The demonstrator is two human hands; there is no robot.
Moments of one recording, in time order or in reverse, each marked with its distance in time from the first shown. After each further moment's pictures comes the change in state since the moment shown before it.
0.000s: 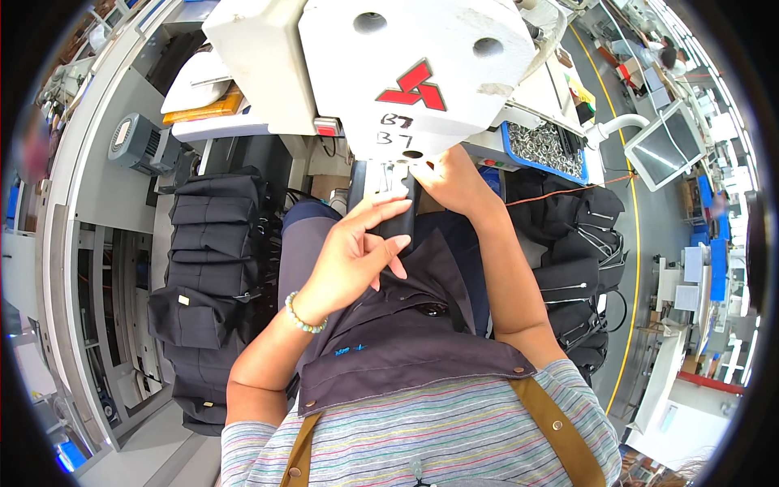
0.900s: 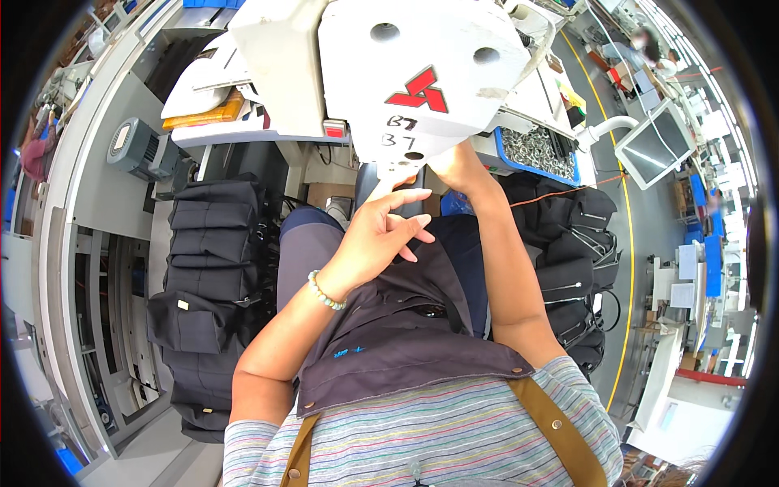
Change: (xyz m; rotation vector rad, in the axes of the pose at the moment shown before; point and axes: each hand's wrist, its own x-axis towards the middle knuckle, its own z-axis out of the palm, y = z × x) left_hand 0.033 -0.012 0.007 -0.065 -0.082 0.017; right_hand 0.016 0.030 -0.008 0.018 0.077 0.009
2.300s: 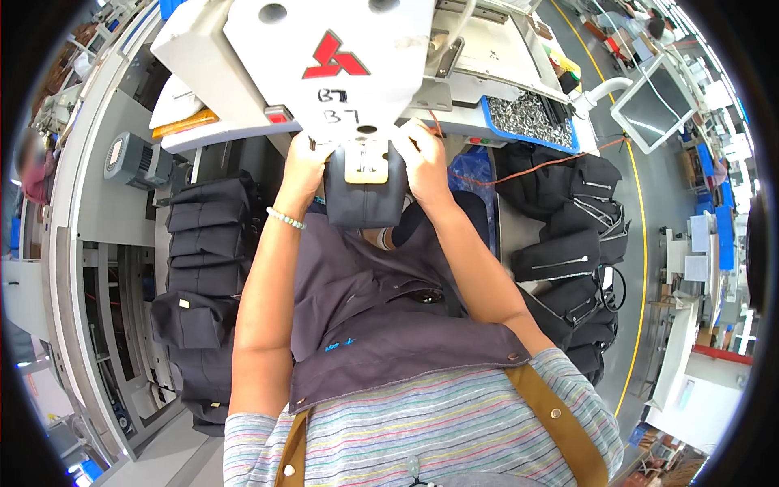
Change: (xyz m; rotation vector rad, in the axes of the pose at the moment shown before) left_hand 0.069 -0.052 -0.090 0.123 0.388 0.233; right_hand -0.047 -0.016 0.044 0.389 0.414 0.224
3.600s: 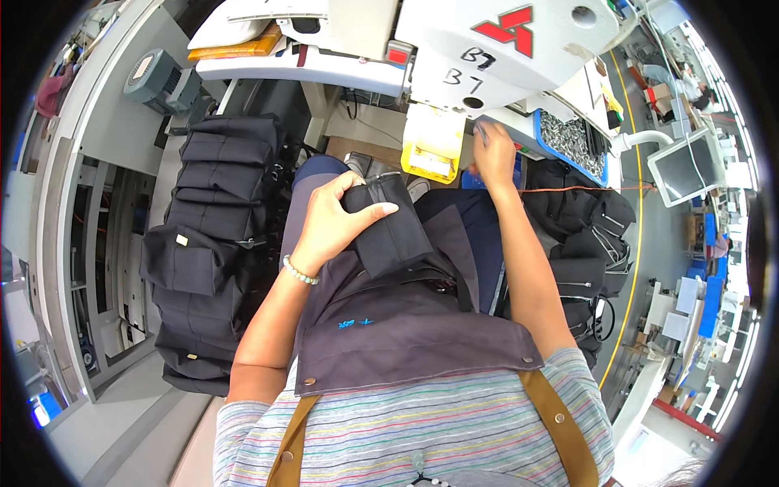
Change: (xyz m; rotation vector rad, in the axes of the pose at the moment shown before) left_hand -0.145 0.034 -0.021 0.399 0.016 -0.168; right_hand 0.016 0.103 -0.053 -1.023 -0.074 -0.422
